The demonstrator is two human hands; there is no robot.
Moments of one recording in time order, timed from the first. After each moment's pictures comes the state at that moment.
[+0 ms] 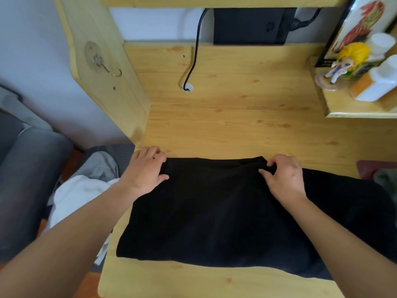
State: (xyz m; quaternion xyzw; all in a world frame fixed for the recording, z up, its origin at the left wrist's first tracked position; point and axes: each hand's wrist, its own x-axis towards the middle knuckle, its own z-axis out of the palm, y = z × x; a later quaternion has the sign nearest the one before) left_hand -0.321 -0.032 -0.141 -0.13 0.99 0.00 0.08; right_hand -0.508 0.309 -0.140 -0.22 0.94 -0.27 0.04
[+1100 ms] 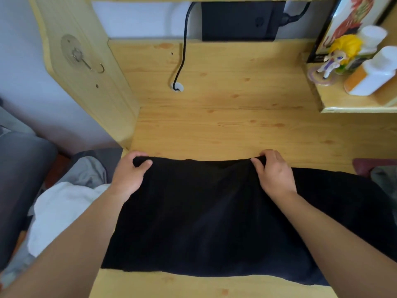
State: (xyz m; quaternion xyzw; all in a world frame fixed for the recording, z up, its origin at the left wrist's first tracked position) left_hand -0.327 -0.022 -0.154 -0.43 0.78 0.44 -0.05; right_hand -0.523 0.298 -0.171 -0.20 0.95 -0.23 0.05
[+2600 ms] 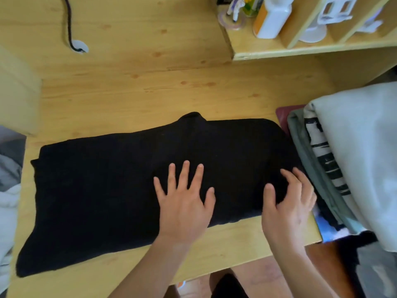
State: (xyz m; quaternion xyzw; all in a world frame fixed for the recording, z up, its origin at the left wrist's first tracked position) left_hand -0.334 0.274 -0.156 -0.15 0.97 0.15 0.12; right_hand -0.380 0.469 -0.118 0.11 0.95 -0.31 -0.04
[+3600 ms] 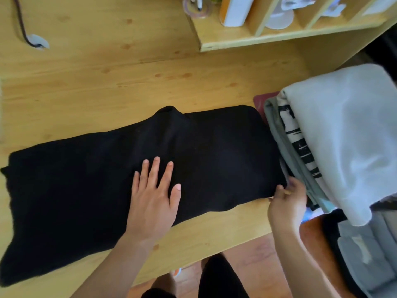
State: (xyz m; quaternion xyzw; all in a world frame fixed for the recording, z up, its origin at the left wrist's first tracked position) left_hand -0.323 0.247 -0.169 -0.10 0.98 0.15 0.10; right_hand -0.388 0.531 -0.152 0.33 0.86 -0.38 -0.01
